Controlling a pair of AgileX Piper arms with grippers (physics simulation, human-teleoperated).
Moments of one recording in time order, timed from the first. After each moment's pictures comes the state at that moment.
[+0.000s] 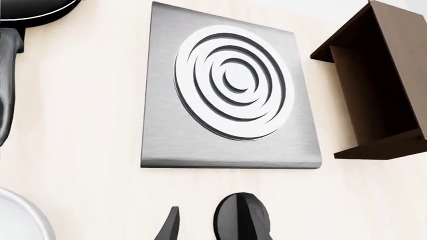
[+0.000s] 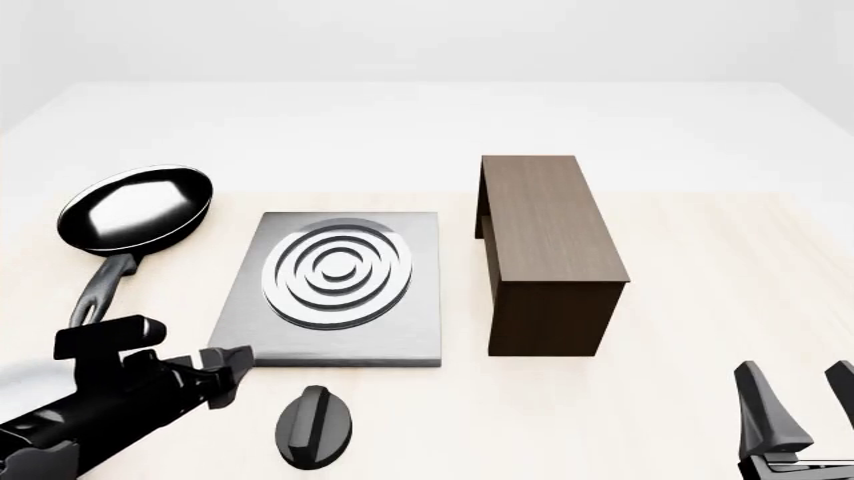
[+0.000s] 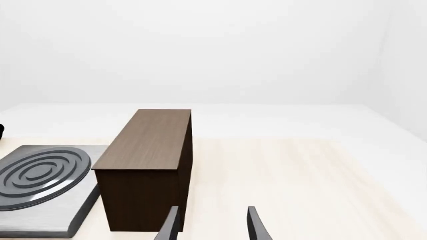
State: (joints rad) left arm -0.28 0.93 -0.30 0.08 -0.39; right arm 0.00 0.00 0.00 0.00 0.00
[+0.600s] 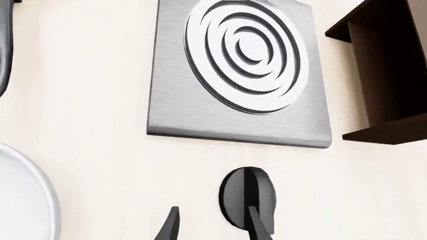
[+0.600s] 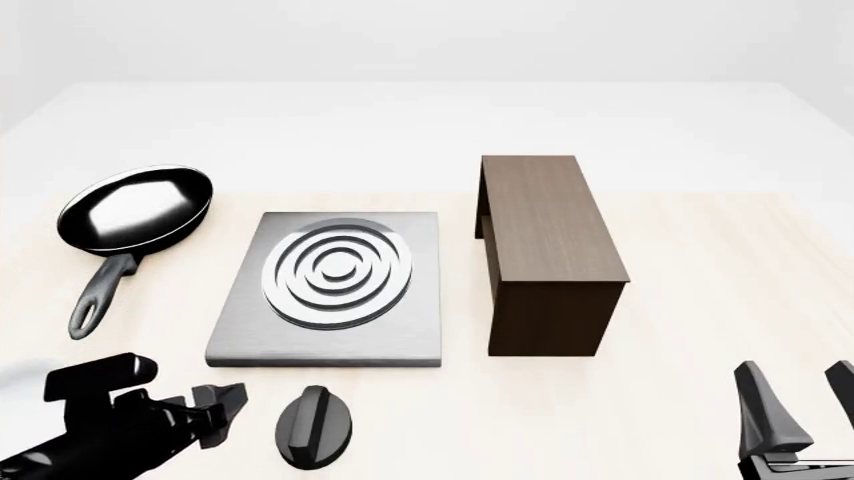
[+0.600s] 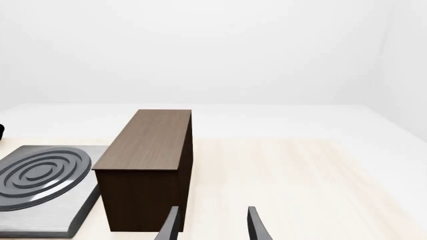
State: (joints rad) left arm -0.30 0.84 -0.21 0.15 -0.45; right arm 0.00 0.00 0.00 0.00 0.00
